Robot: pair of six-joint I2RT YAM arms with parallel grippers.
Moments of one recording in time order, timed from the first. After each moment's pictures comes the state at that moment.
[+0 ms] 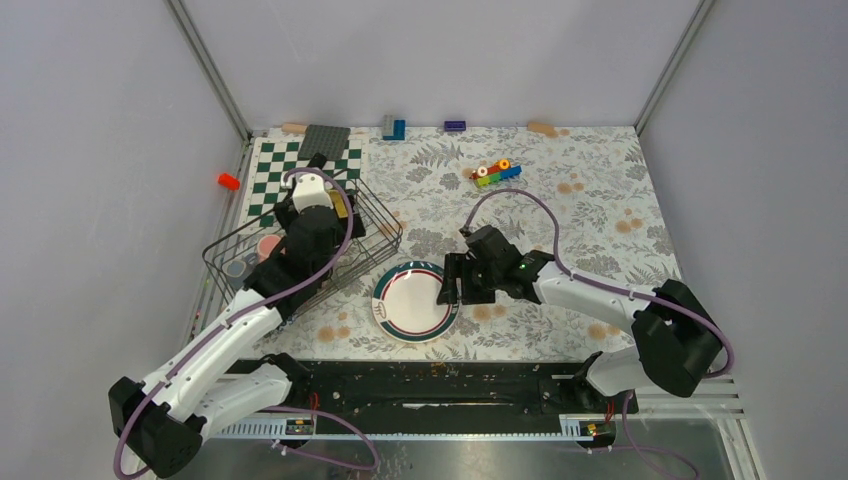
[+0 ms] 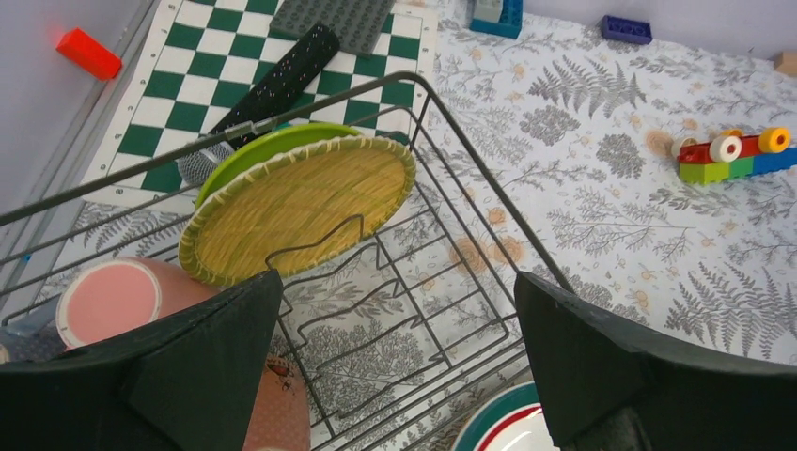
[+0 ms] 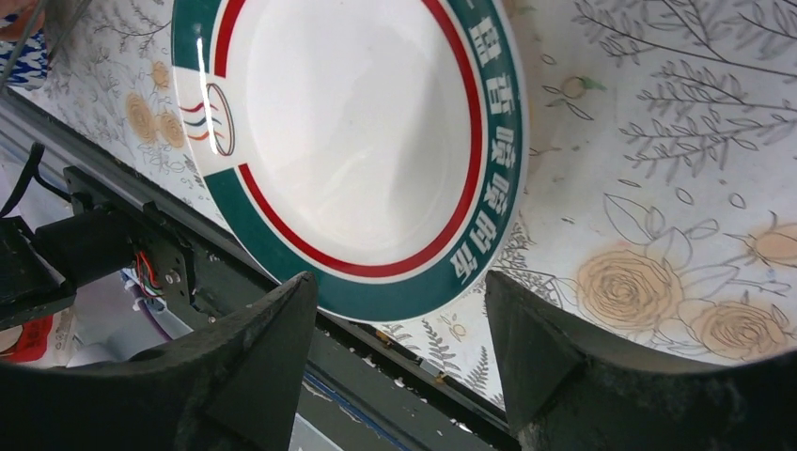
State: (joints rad) left arm -0.60 0.92 0.82 -0.28 -0.67 -0.37; right arm 0.79 1.40 0.79 -0.32 -0.20 0.73
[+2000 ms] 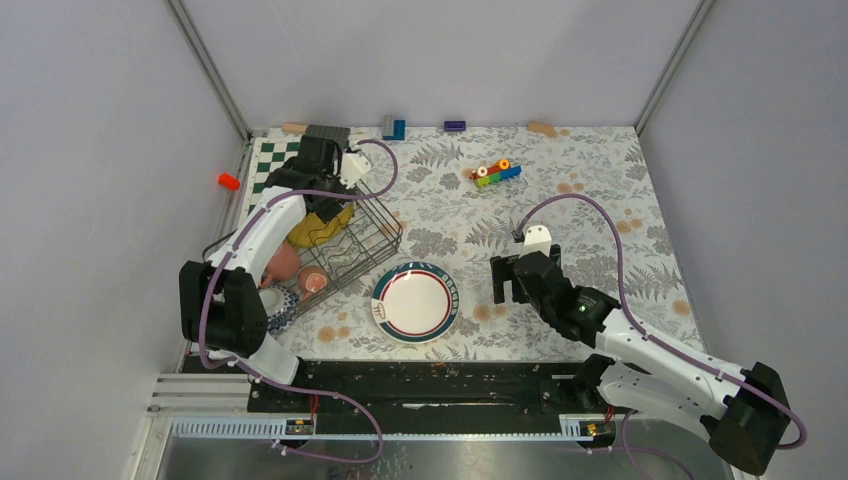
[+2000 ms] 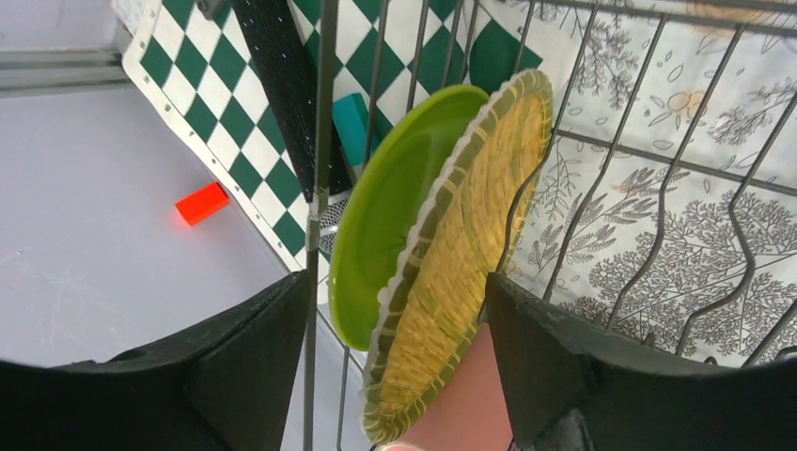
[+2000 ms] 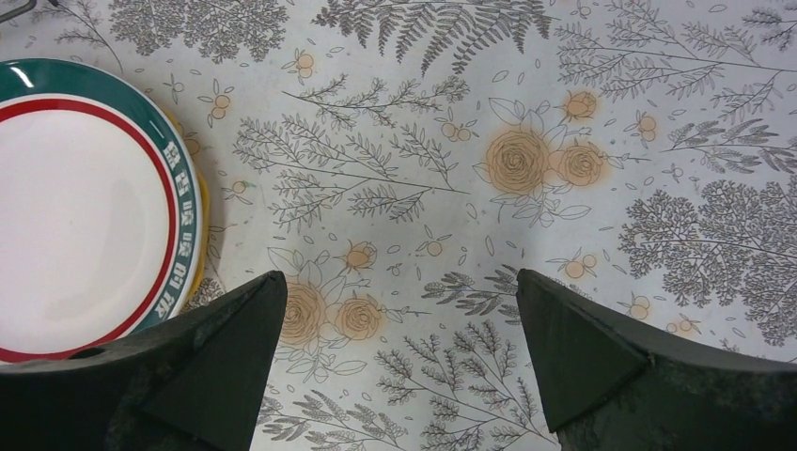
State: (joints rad) left arm -0.22 1.57 1.34 -0.67 -0.16 0.70; right arm 0.81 0.89 0.58 -0.39 0.46 0.39
